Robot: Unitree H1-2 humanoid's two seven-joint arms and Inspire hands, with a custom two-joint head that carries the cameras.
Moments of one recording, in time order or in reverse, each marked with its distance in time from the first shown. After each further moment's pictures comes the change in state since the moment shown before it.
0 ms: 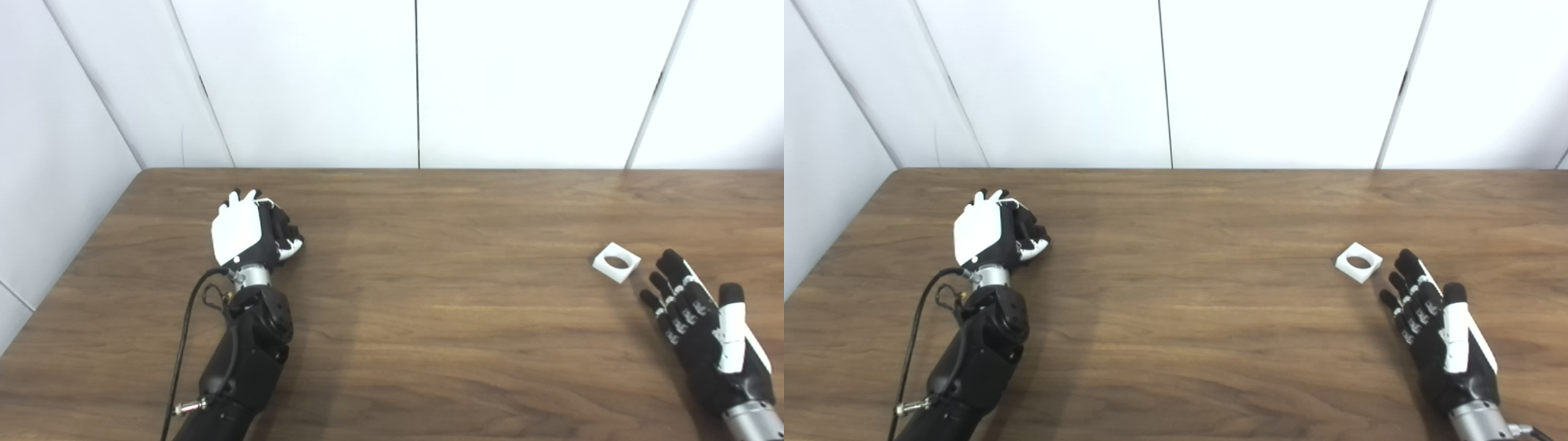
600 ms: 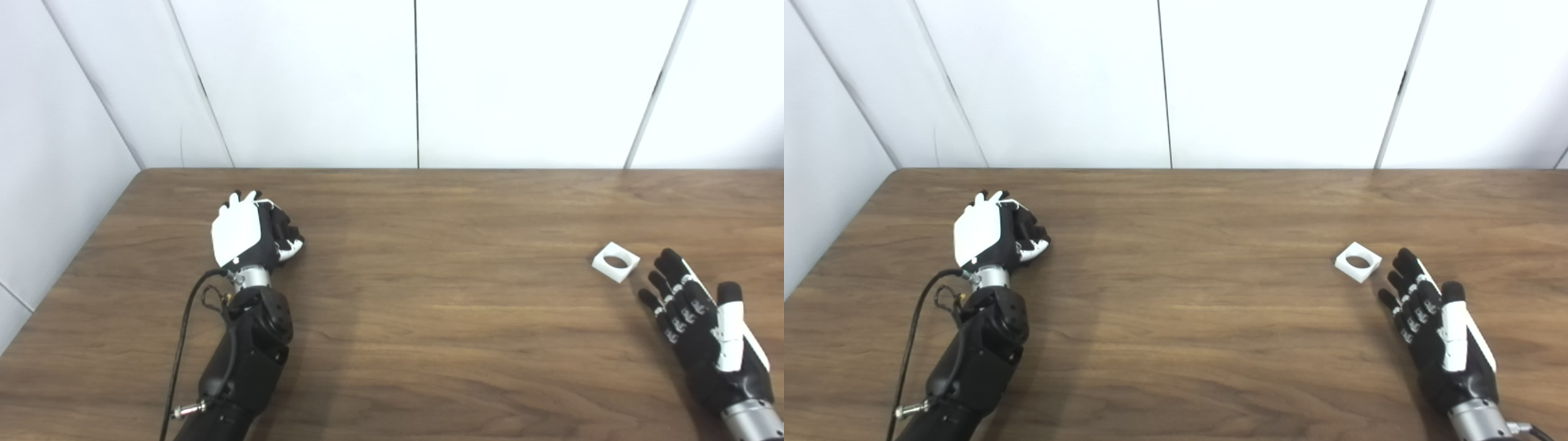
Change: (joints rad) left arm 0.012 0.000 -0.001 -0.019 -0.013 0.001 -0.003; right arm -0.006 -0.002 0.005 0.006 -0.004 -0.001 -0.002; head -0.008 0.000
